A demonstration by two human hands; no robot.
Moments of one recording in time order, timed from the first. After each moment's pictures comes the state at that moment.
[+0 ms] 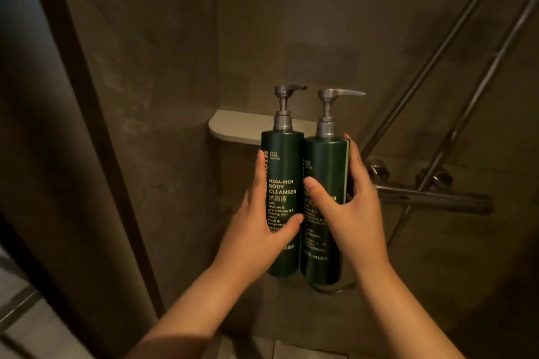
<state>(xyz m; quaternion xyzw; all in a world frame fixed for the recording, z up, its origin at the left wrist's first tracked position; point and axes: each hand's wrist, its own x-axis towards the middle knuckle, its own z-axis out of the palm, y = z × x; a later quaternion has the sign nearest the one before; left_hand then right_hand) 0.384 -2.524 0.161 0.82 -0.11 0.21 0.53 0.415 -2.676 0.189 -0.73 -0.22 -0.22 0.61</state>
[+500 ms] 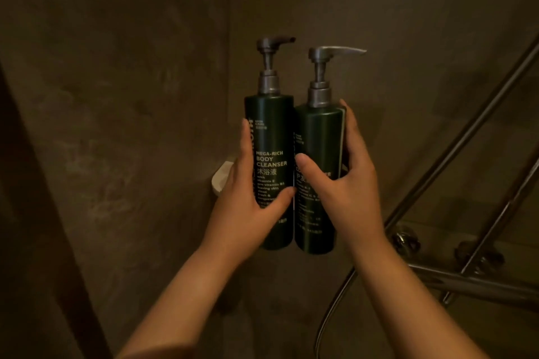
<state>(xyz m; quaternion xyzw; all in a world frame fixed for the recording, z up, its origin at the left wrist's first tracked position) 0.482 -2.494 0.241 0.78 -0.12 0.34 0.52 0.526 -2.643 0.276 -0.67 -0.36 -0.26 0.60</state>
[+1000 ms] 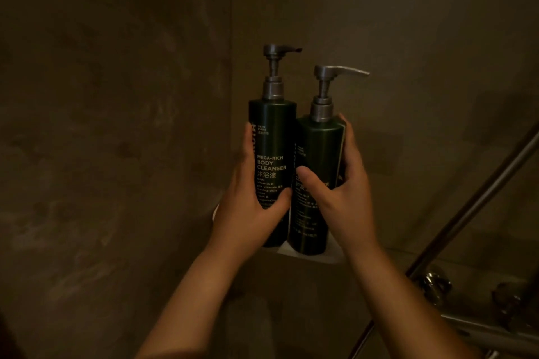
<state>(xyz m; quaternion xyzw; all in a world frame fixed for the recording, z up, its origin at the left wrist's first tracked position) 0.549 -2.470 0.258 0.77 -0.14 0.36 0.50 0.591 -2.616 0.280 -0.63 -0.37 -0.26 0.63</state>
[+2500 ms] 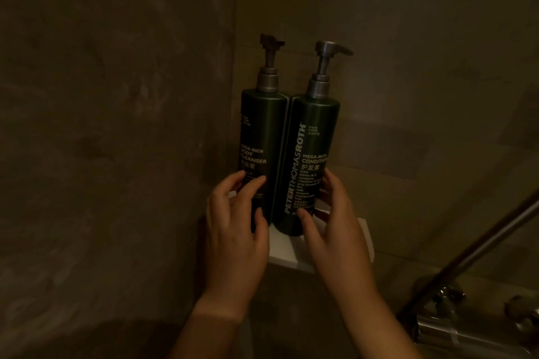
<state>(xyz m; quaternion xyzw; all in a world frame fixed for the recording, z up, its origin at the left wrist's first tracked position) 0.568 -2.465 0.198 0.79 0.00 0.53 0.30 0.595 -2.600 0.221 -0.83 -0.24 -0.25 0.44</state>
